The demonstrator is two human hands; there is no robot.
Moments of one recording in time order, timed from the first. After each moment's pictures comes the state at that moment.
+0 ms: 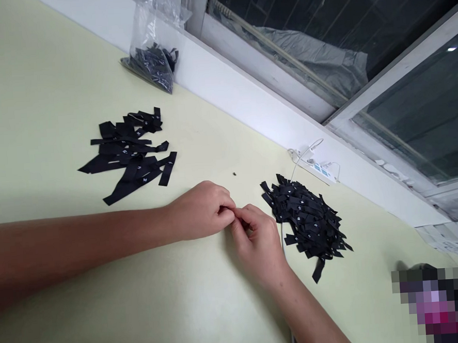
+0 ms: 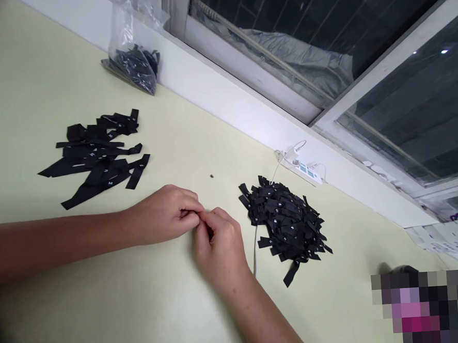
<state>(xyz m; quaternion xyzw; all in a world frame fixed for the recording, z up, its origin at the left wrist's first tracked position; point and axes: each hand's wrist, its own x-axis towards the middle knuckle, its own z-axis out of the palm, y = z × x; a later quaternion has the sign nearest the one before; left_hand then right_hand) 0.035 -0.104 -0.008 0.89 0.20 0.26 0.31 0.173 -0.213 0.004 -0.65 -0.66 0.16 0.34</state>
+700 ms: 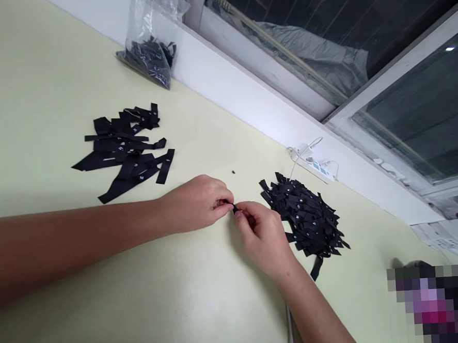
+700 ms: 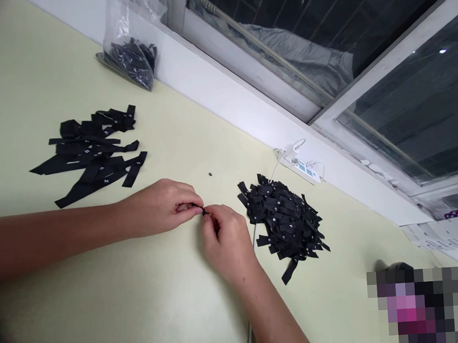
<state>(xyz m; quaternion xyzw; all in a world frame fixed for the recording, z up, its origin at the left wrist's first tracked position) 0.030 -0.093 -0.010 0.91 0.18 0.26 0.27 0.193 -0.209 0.003 -0.66 -0.66 0.17 0.30</state>
